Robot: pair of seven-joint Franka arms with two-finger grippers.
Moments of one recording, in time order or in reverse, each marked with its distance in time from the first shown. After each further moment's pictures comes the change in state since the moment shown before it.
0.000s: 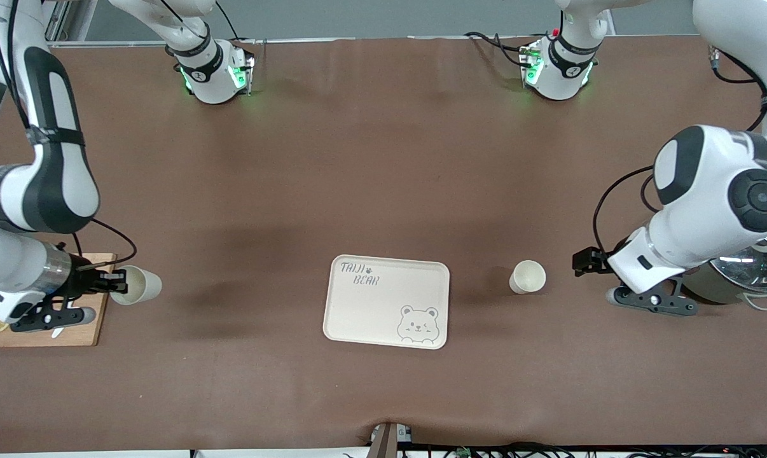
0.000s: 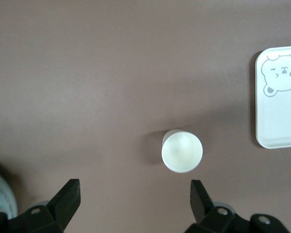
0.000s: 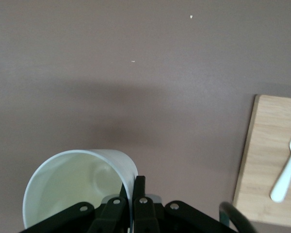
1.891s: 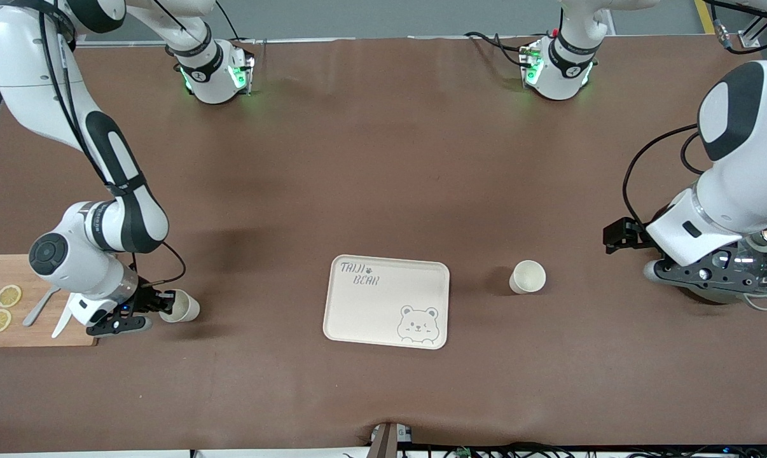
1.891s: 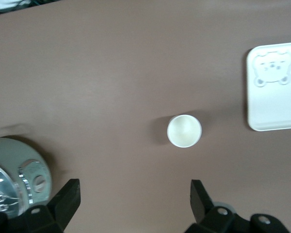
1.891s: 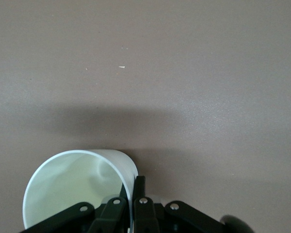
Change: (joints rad) left arm -0.190 -0.070 0.237 0.129 -0.087 -0.178 0.069; right arm 0.001 0.159 0.007 -0.185 0.000 0.474 -0.001
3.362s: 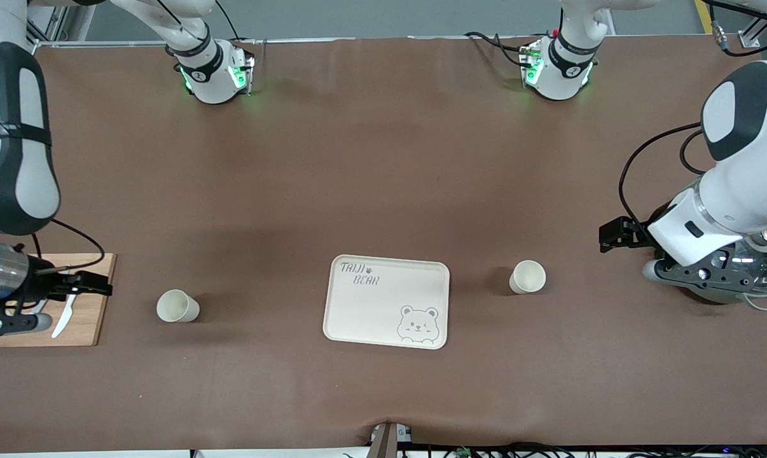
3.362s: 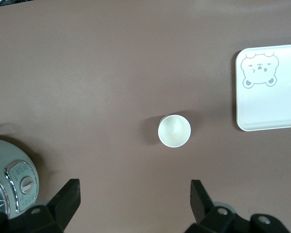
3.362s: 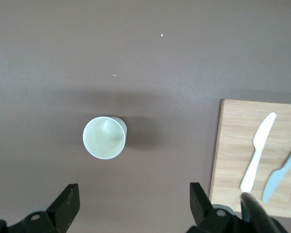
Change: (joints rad) left arm 0.000 0.000 0.006 0.000 -0.029 0.000 0.000; right arm -0.051 -0.148 -0.009 0.371 0.000 -0.641 0.000
